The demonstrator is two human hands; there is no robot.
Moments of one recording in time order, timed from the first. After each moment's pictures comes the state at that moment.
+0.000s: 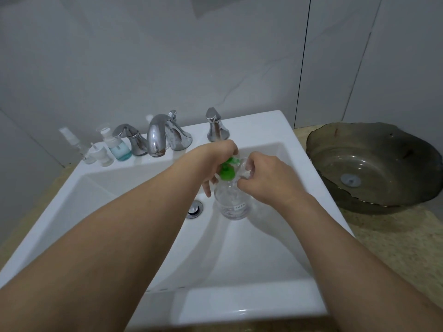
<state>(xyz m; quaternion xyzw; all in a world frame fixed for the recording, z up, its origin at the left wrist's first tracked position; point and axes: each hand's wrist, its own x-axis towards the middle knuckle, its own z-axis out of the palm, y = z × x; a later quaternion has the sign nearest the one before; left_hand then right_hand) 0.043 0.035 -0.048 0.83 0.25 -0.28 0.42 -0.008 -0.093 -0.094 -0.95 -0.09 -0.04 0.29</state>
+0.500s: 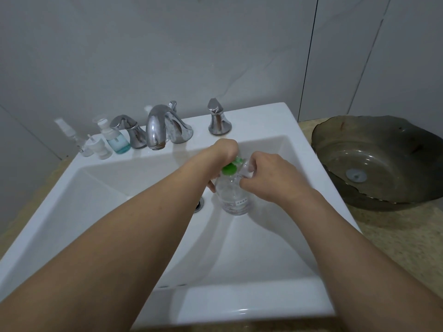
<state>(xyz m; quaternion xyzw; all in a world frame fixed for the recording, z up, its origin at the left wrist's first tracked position) 0.049 0.032 -0.073 0.86 0.25 -0.23 0.39 -0.008 -0.091 -0.097 -0.96 -0.08 0.01 0.27</state>
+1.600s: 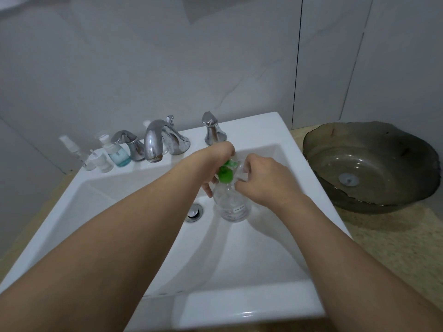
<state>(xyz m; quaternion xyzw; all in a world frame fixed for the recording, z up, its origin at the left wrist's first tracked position) 0.047 0.034 -0.054 0.84 0.23 -0.25 0.42 -0.009 -0.092 -0.090 -0.95 -0.09 -0.05 0.28</state>
